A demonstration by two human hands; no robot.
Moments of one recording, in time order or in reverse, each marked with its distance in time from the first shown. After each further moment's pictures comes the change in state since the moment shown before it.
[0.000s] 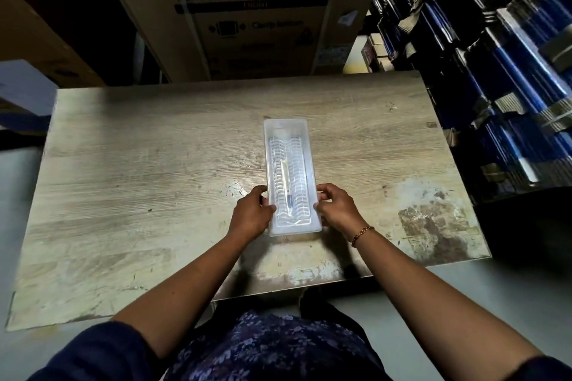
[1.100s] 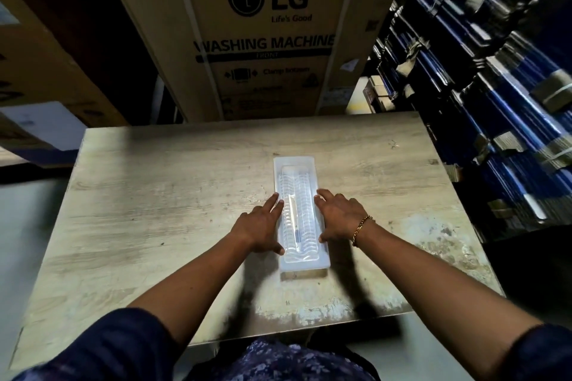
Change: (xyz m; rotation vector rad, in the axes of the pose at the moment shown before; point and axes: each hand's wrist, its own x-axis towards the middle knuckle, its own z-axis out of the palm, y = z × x) left_hand 0.026 0.036 -0.040 0.944 -0.258 0.294; right_hand 0.024 -0.071 -0.017 -1.299 -0.157 -0.389
